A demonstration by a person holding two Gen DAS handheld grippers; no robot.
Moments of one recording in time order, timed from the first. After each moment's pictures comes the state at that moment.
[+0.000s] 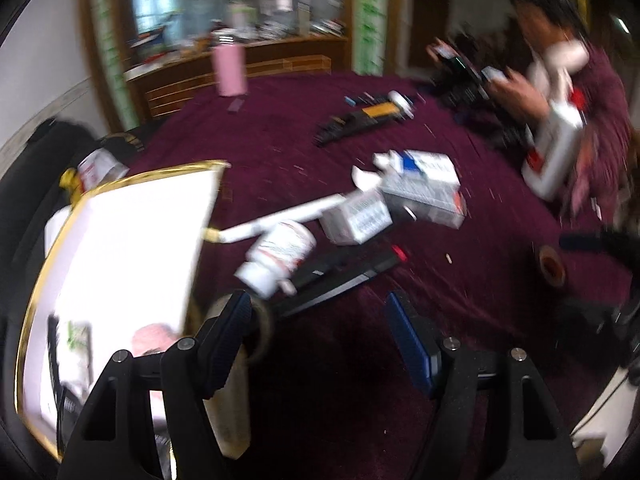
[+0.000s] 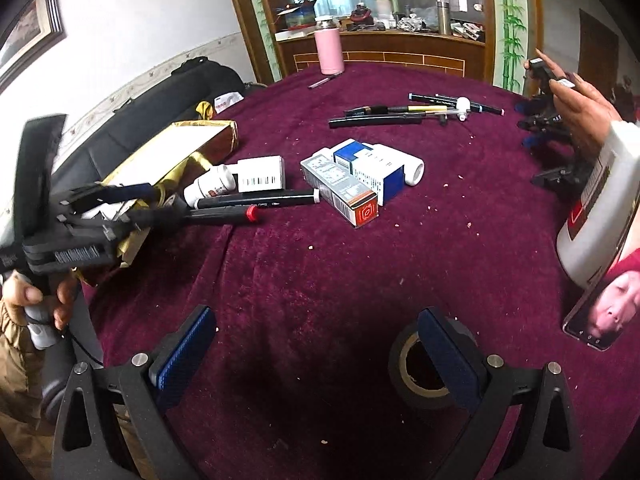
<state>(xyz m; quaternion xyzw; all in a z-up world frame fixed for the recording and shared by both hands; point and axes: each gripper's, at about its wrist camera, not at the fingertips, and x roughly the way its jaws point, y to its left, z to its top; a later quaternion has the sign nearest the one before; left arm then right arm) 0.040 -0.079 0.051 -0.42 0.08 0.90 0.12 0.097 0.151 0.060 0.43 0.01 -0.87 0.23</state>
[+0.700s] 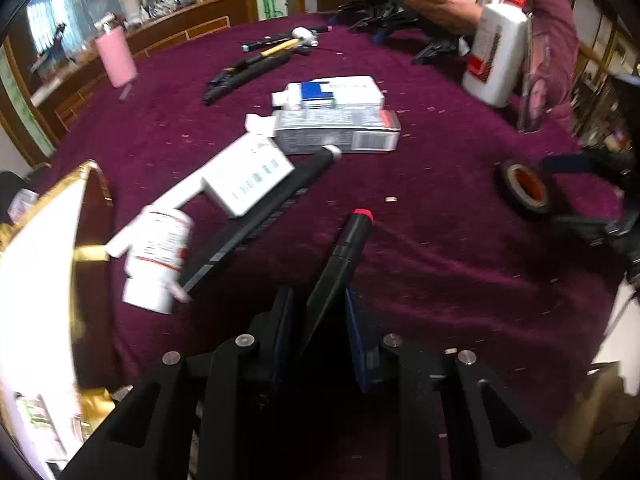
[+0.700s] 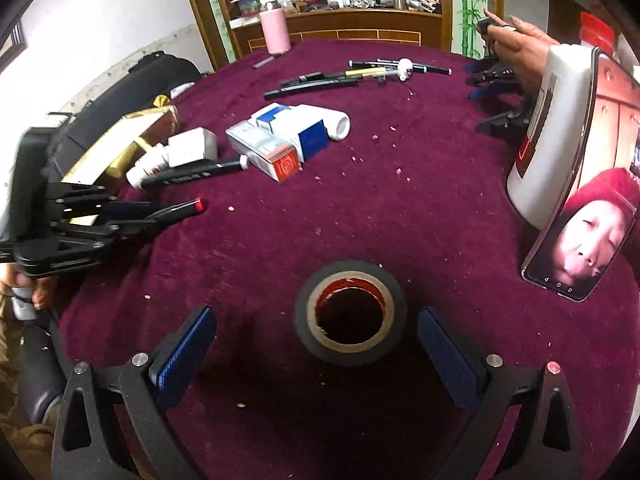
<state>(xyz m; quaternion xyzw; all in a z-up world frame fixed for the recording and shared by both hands) 0.029 -0.037 0.015 -0.49 0.13 0.83 0.25 0.094 0.193 0.031 0.47 0.01 -0.87 0.16</state>
